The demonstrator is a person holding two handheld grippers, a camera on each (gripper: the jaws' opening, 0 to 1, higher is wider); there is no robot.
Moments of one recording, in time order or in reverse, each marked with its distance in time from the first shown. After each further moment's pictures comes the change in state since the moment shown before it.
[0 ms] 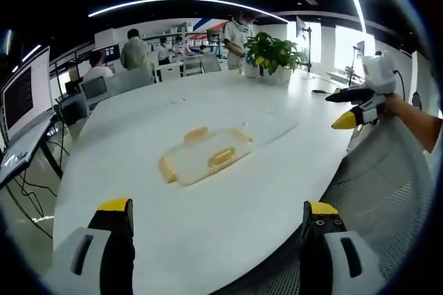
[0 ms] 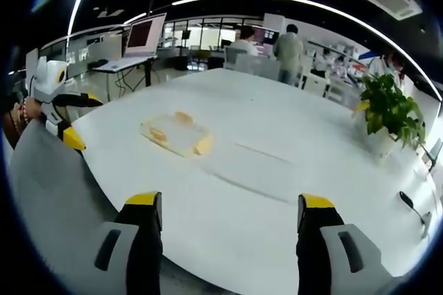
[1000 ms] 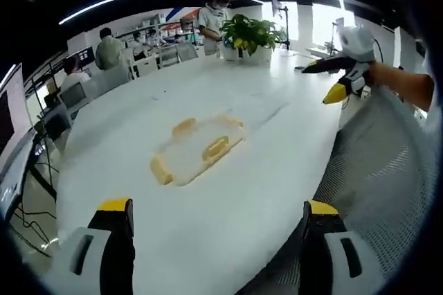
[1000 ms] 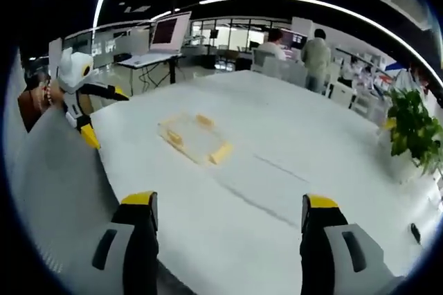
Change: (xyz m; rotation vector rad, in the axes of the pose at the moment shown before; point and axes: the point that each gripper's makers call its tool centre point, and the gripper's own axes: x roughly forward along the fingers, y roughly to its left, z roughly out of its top) left arm 0.023 0.013 0.000 0.192 0.093 -0.114; right arm 0.029 0.012 0.028 -0.160 0.002 0.221
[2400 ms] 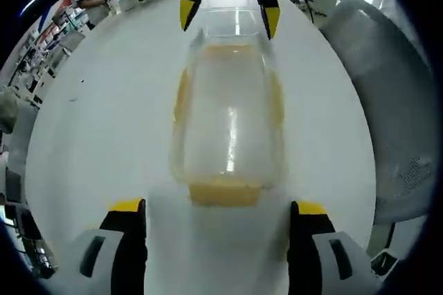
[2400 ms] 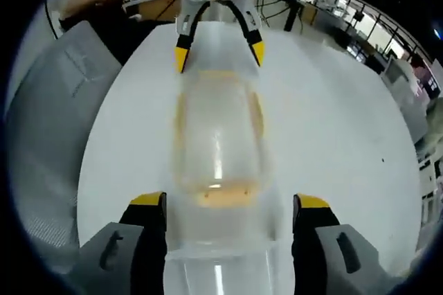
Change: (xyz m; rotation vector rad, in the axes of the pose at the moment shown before) left arm 0.124 0.091 -0.012 0.580 0.389 -0.449; right arm 0.172 0.005 0.012 -0.558 0.354 0.565
